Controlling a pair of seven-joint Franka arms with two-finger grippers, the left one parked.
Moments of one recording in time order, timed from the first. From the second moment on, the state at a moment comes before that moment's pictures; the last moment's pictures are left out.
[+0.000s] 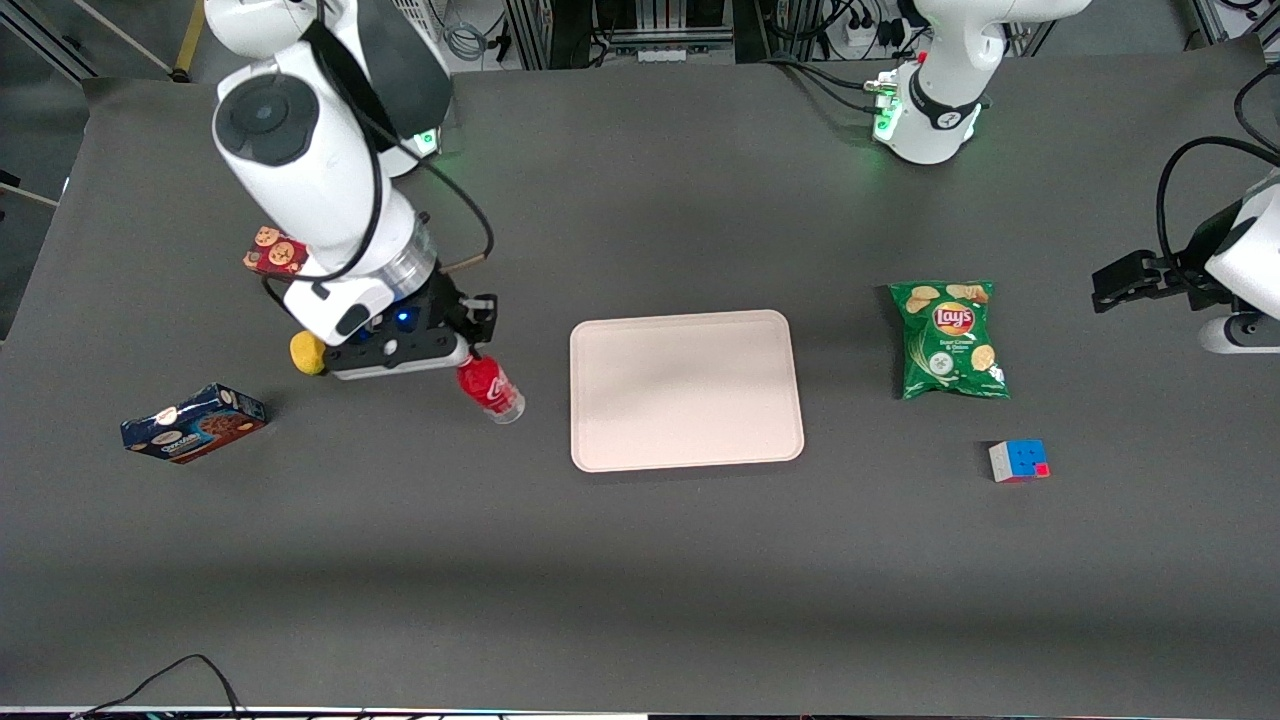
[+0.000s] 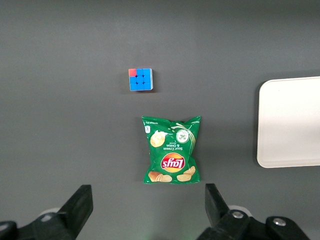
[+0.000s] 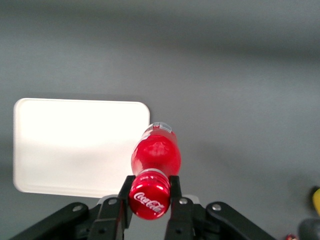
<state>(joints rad) 0.27 0.24 0.27 -1.53 -0.06 1.87 0.47</state>
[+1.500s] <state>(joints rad) 0.42 0.68 0.33 -1.33 -0.22 1.93 0.82</state>
